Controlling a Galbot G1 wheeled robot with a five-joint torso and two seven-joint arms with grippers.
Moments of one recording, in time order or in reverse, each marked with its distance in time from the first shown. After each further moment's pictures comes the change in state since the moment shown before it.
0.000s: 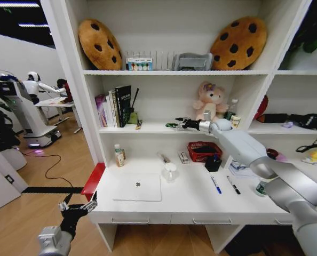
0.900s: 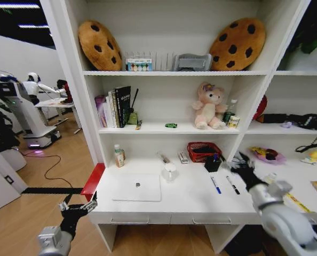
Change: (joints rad) left arm 0.000 0.000 0.000 0.000 0.000 0.000 0.000; right arm -1.840 0.178 1.278 1.221 -0.199 -0.072 0.783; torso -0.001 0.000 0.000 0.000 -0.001
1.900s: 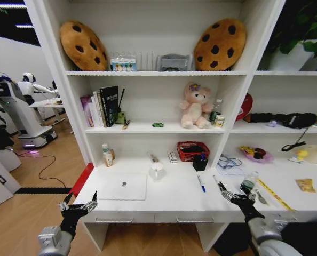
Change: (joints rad) left arm 0.000 0.000 0.000 0.000 0.000 0.000 0.000; right arm 0.050 -0.007 -0.130 -0.102 0.025 -0.051 0.045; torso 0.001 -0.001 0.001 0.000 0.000
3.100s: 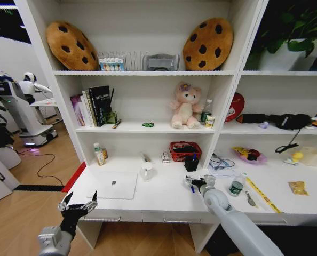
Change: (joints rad) left arm 0.000 0.000 0.000 0.000 0.000 0.000 0.000; right arm 0.728 -0.083 -0.617 -0.495 0.247 -0.302 0.302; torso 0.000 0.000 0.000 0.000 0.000
